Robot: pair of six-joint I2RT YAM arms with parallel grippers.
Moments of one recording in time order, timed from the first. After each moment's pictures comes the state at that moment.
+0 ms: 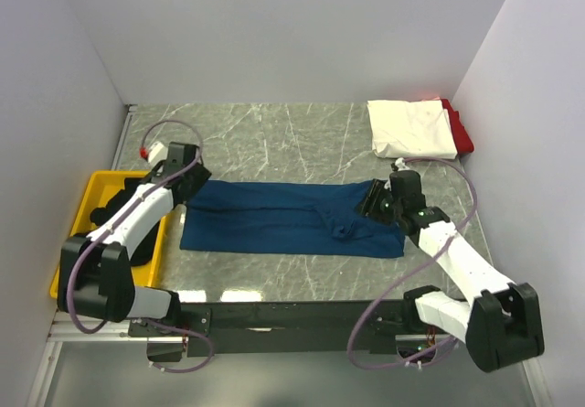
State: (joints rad) left arm -0.15 1.36 0.88 -0.40 -0.34 -1.01; right arm 0.26 1.04 0.61 -0.32 -0.13 0.60
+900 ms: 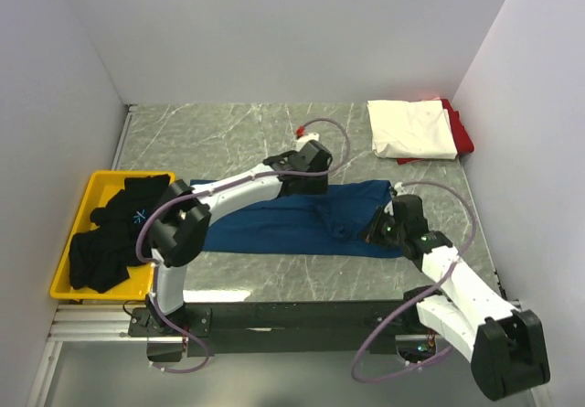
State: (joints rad) left arm -0.85 1.92 1.52 -0.46 -0.28 -0.72; right arm 0.24 0.92 0.42 -0.31 -0.22 0.61
